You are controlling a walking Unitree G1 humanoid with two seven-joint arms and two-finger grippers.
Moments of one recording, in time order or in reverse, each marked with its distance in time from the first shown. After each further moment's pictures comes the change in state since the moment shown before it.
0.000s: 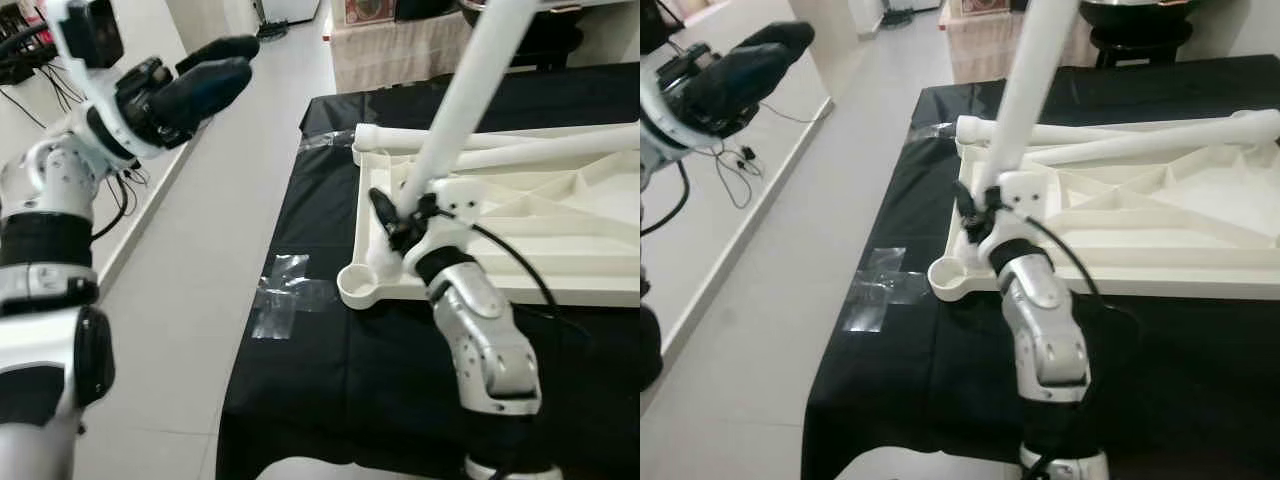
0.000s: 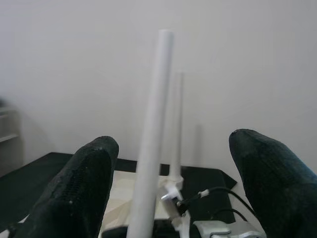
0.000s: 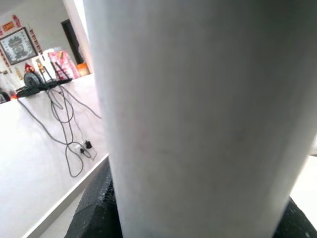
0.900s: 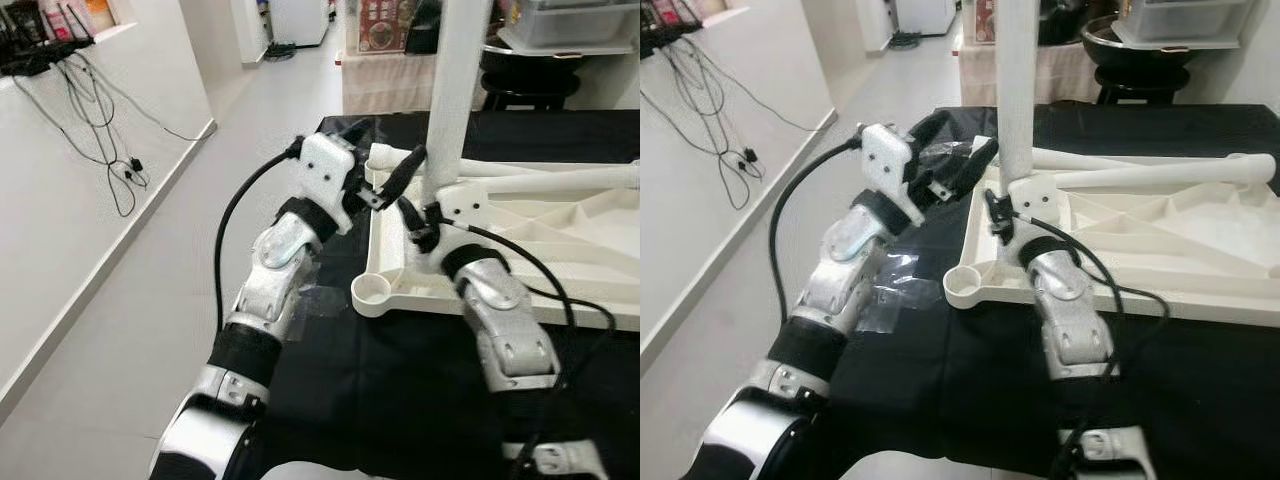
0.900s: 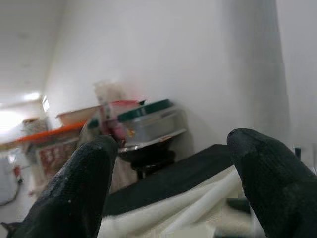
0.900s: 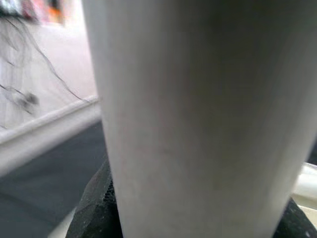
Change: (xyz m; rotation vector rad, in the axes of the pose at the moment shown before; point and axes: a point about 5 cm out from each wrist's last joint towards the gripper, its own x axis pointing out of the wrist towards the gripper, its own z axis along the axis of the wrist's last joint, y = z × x) left arm 0.085 -0.033 -0.150 0.450 -0.022 0.691; right arm 0.011 -0.064 -0.013 -0.396 0.085 -0.089
